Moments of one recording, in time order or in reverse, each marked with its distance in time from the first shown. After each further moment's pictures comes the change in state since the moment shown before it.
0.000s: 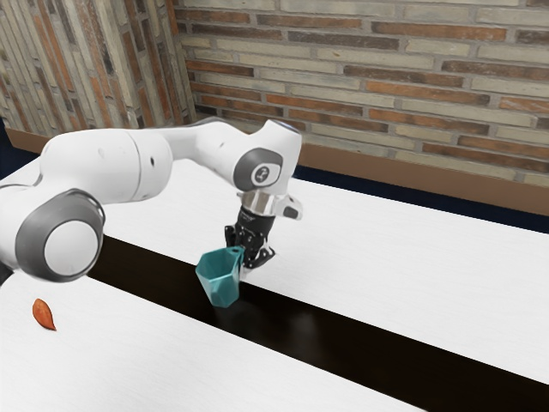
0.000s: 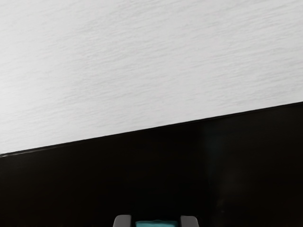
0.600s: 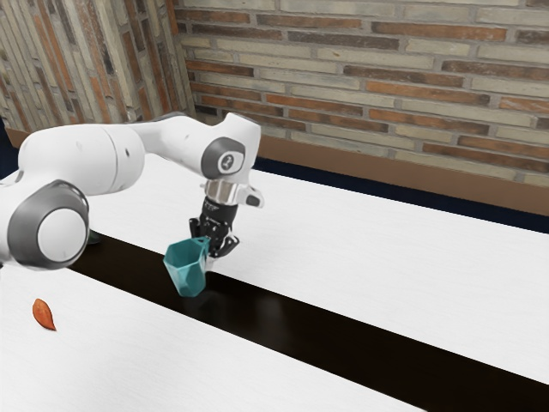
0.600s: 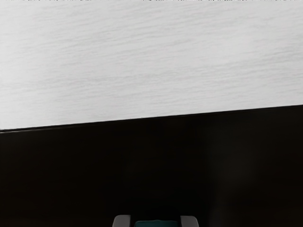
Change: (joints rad) arm 0.143 0.022 -0.011 0.027 0.016 -0.050 0.033
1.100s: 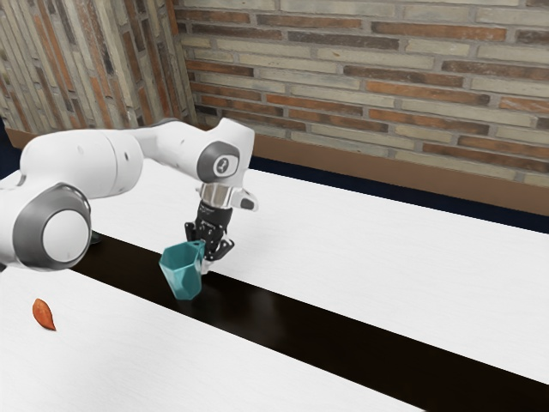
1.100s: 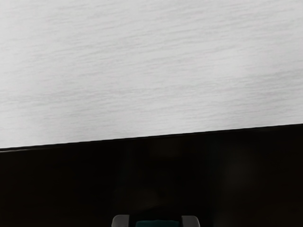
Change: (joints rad) arm 0.027 0.042 -0.003 0.031 0.000 -0.005 0.031
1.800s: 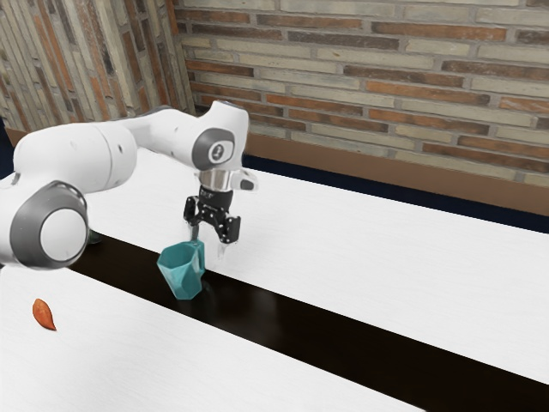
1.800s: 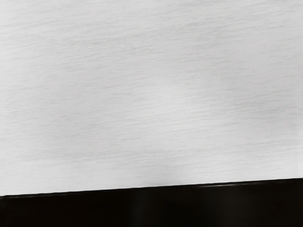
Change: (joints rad) arm 0.003 -0.011 0.012 0.044 -0.016 0.079 0.008
